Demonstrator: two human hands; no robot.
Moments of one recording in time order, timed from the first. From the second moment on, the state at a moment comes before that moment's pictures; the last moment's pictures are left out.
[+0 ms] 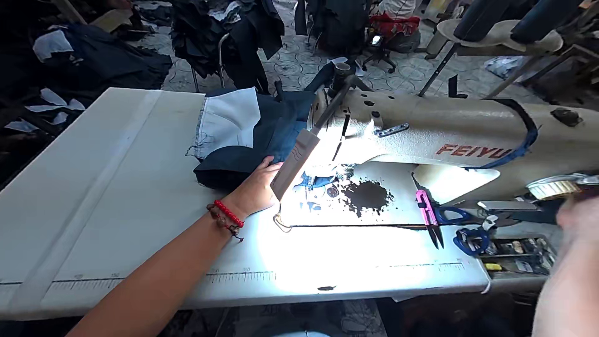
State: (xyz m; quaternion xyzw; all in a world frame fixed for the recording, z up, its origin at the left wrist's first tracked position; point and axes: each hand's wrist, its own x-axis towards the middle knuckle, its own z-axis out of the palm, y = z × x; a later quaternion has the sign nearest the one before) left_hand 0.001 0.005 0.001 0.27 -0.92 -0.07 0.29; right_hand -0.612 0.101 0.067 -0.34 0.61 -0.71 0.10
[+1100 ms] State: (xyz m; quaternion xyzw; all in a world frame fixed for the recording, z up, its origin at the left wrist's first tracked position) left_hand -0.193 0.044 0.037 0.57 -0.75 -0.19 0.28; right_hand -0.371 0.190 -0.012 -0.72 0.60 -0.33 -0.04
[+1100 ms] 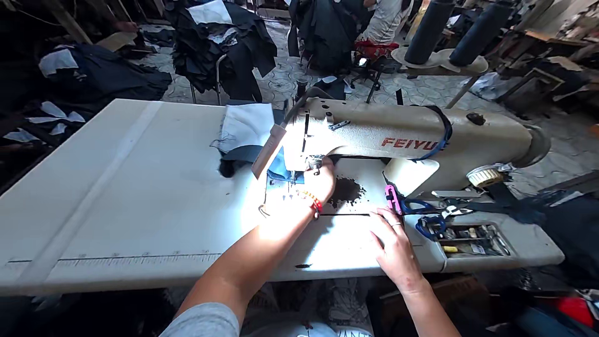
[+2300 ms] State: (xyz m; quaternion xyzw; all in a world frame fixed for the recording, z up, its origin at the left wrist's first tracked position) left_hand -0.090 0.196 -0.005 0.38 -0.87 0.08 0.30; right_hand -0.238 0.107 0.045 -0.86 0.51 -0.04 0.09
